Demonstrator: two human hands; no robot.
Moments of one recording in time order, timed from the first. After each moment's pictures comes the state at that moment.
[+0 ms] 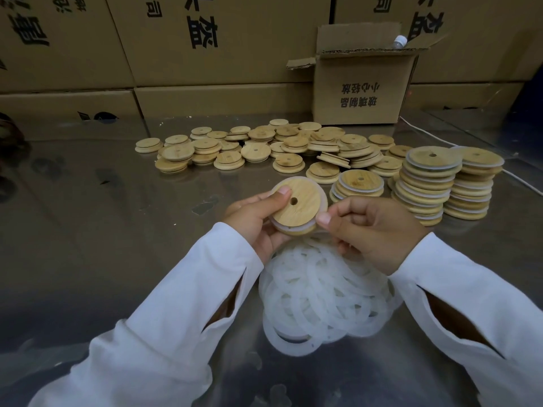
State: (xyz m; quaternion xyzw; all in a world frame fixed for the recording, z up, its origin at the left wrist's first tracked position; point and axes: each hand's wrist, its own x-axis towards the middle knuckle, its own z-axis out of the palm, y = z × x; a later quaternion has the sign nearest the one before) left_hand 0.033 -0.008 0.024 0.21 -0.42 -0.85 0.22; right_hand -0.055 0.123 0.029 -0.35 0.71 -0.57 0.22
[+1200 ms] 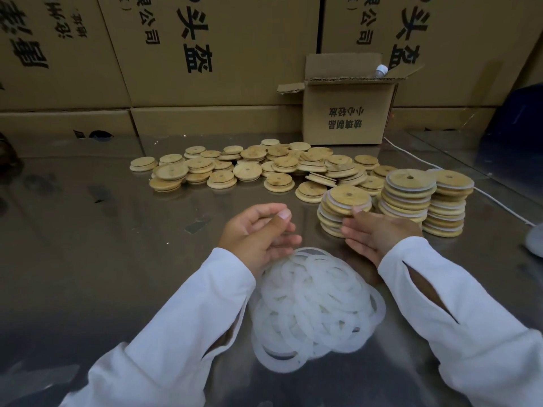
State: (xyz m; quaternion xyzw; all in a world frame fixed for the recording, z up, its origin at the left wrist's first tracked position) left_hand 0.033 0.001 0.020 0.15 -0.58 -0.76 0.27; right_hand -0.106 0.120 0.021 -0.02 0.60 -0.75 0.29
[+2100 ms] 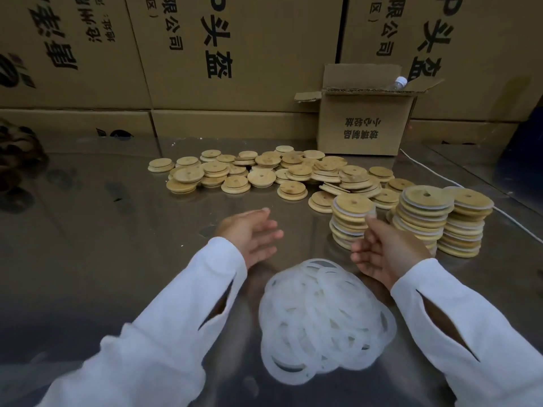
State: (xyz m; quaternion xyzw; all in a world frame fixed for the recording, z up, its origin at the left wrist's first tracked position) left_hand 0.027 -0.036 0.027 0.32 -0.50 -0.77 0.25; right_hand -0.096 0.114 0.029 -0.06 0.66 -0.69 0.29
